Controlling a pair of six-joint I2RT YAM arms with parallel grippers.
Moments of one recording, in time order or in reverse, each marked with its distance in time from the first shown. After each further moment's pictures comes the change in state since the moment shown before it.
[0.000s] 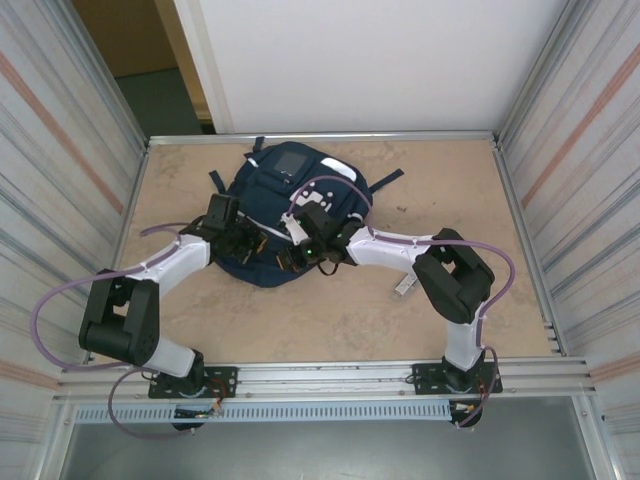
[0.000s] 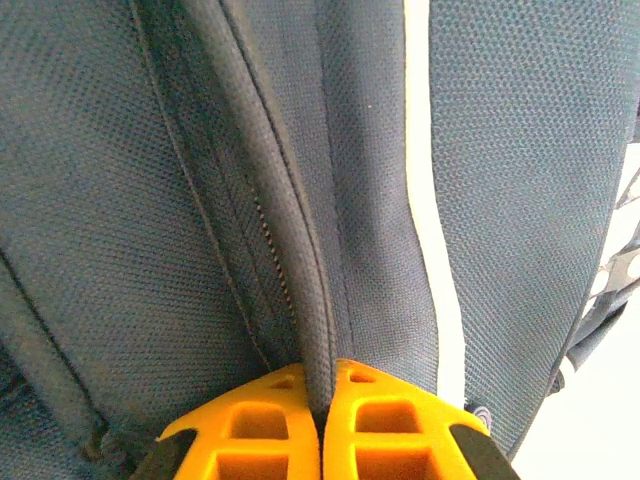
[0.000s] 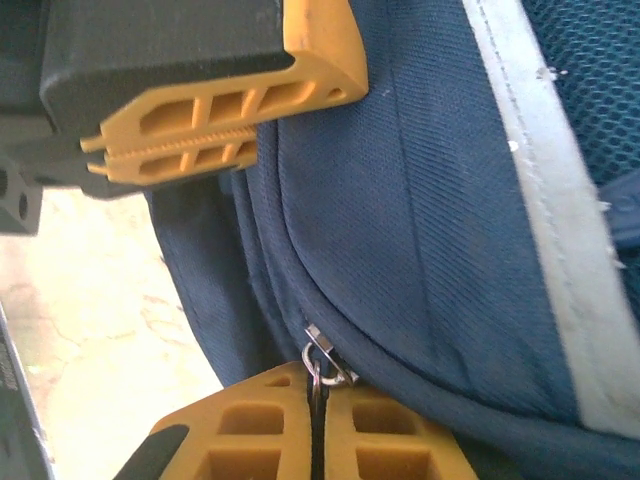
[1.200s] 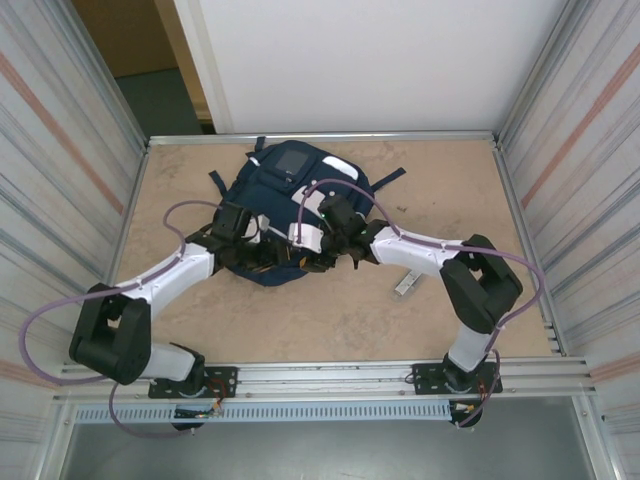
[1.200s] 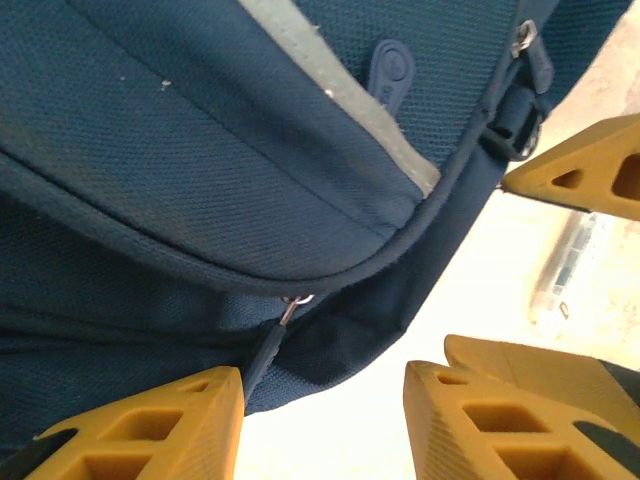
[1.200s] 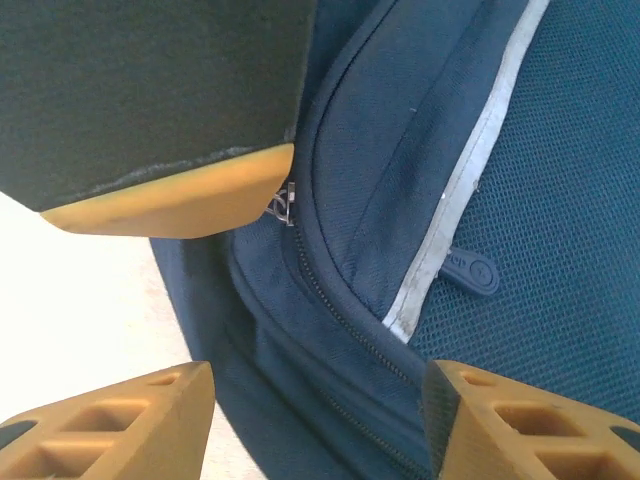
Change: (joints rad) left arm -0.110 -0.081 -0.021 -0.143 0.152 0.639; right arm -0.097 -0.143 -0.127 -0.022 0.059 -1.062
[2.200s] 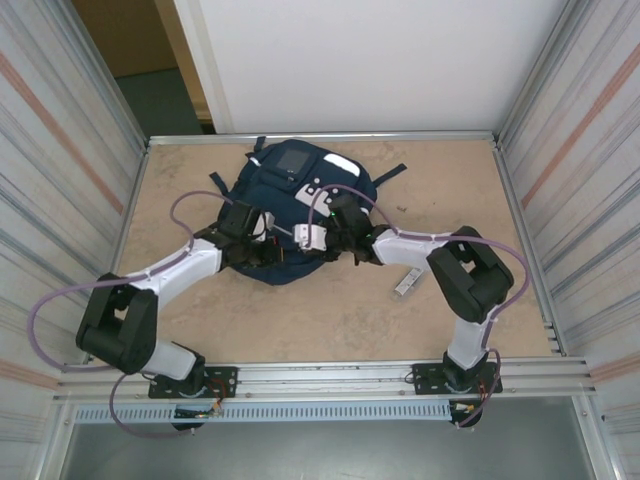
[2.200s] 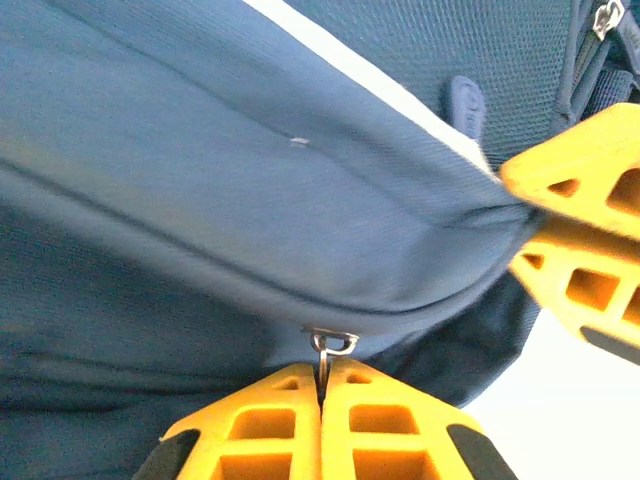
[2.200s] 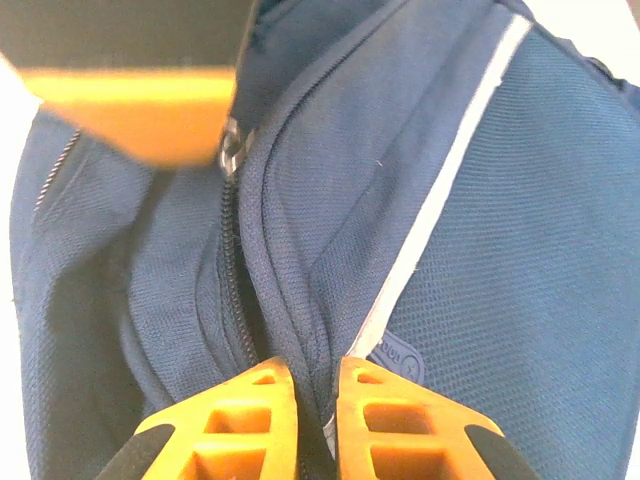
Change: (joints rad) left arm -0.031 0.035 0.037 0.007 -0.180 0.134; right arm -0.092 0.052 -0.106 0.307 -0.085 -0.191
